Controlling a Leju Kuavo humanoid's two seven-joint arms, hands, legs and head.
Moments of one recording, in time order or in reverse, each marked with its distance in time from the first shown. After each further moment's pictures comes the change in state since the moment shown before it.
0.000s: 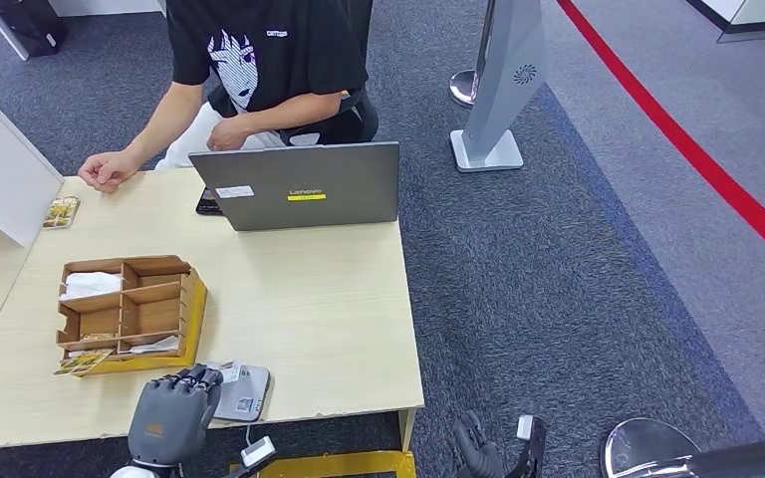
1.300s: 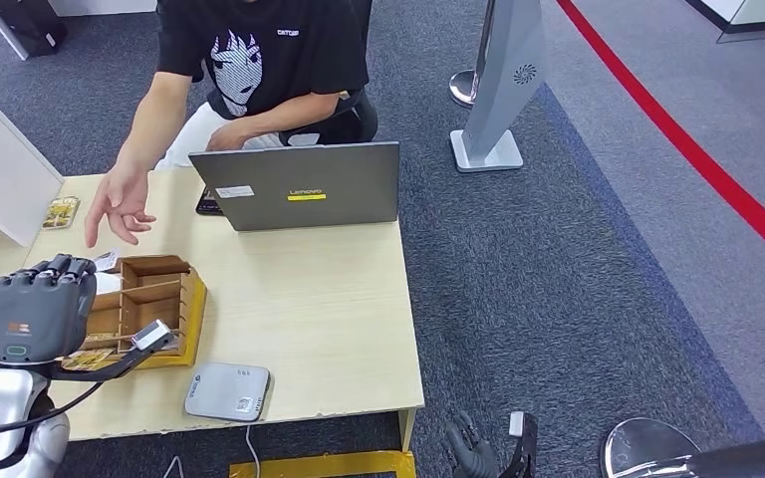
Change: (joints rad) left arm -0.302 0.156 0.210 -0.071 0.043 -0.074 -0.040; right arm -0.003 0.002 0.001 0.000 0.062 0.013 0.023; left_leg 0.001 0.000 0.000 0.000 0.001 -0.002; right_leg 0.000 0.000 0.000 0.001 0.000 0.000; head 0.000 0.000
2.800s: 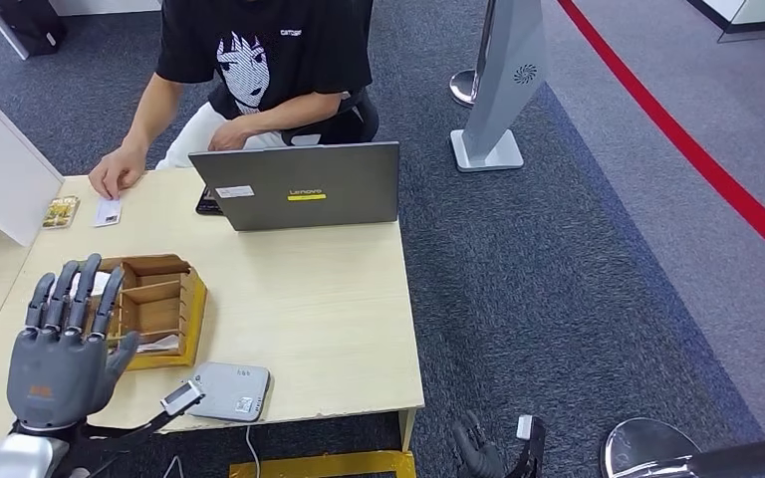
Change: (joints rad) left arm 0.246 -0.093 -0.027 -0.272 -0.037 0.045 -0.064; right arm 0.002 -0.001 -0.025 0.000 -0.026 -0.001 -0.028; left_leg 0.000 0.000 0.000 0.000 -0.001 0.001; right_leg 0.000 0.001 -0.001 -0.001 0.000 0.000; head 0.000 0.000
